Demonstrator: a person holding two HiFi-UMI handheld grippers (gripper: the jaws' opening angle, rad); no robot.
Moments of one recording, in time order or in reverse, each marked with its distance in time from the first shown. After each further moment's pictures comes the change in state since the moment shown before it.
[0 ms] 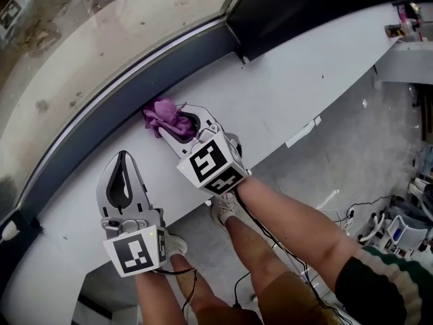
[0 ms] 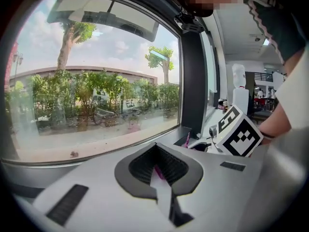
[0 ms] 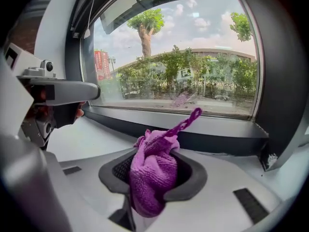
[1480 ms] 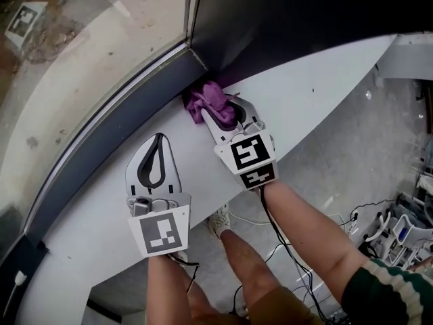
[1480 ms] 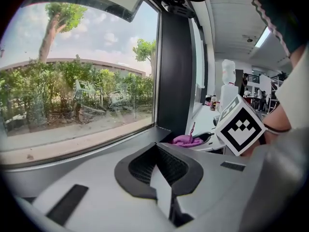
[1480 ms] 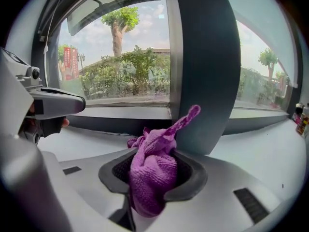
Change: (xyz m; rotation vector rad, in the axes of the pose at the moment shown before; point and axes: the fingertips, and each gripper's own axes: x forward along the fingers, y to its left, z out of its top) left arm 0.122 -0.120 0.018 0.045 0.041 -0.157; right arm -0.072 -0.178 -0.057 0.184 0.030 -0.308
